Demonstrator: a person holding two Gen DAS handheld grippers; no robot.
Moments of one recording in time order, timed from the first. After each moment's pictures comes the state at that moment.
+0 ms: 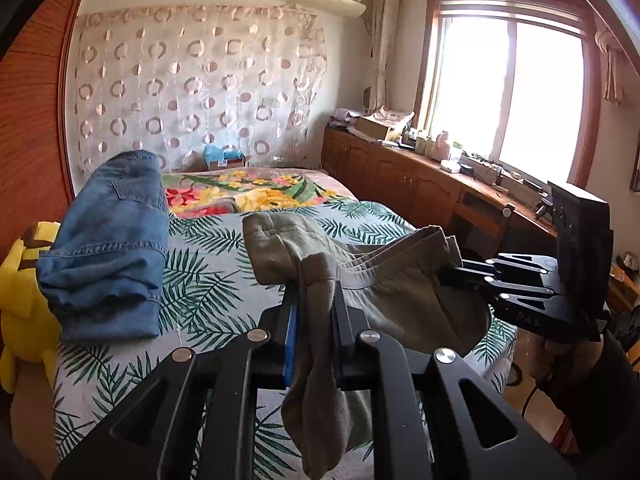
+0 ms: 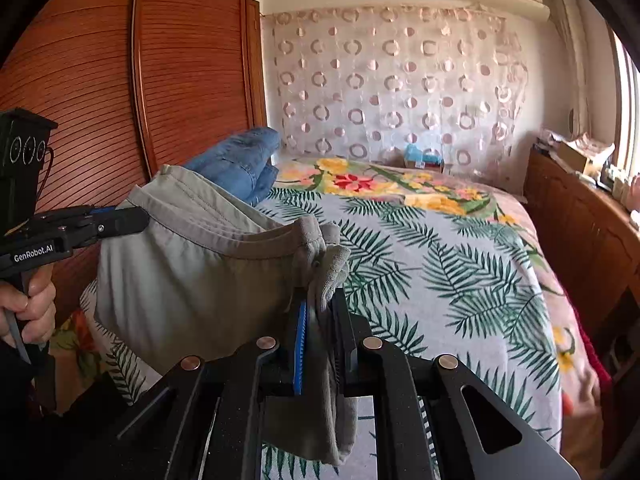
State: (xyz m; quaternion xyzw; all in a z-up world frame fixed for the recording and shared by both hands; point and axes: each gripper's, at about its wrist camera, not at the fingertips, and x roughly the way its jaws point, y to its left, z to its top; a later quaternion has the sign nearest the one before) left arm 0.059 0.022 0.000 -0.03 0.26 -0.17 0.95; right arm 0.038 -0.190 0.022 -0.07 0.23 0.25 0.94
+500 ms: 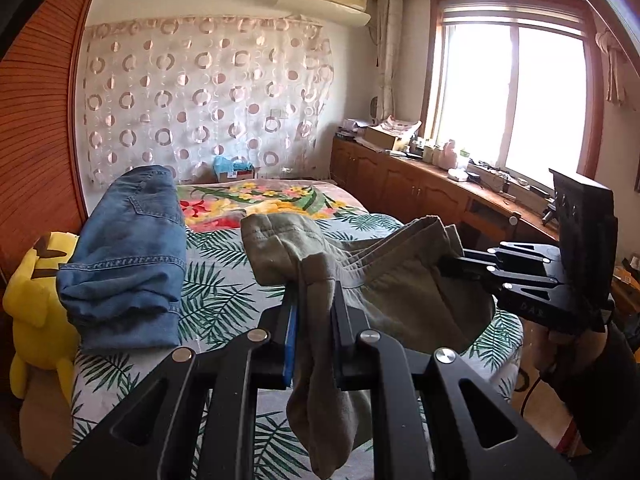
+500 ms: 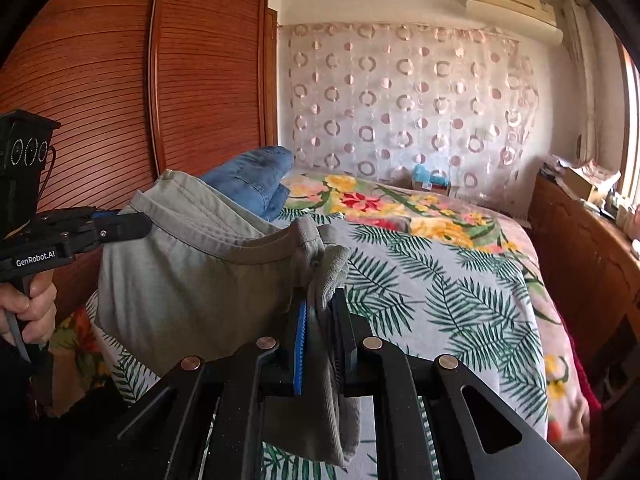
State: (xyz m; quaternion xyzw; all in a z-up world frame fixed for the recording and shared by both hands) left arm 0.055 0.035 0.009 -0.02 0.24 -0.16 0.96; right arm 0.047 -0.180 0.032 -0.09 0.21 0.27 0.94
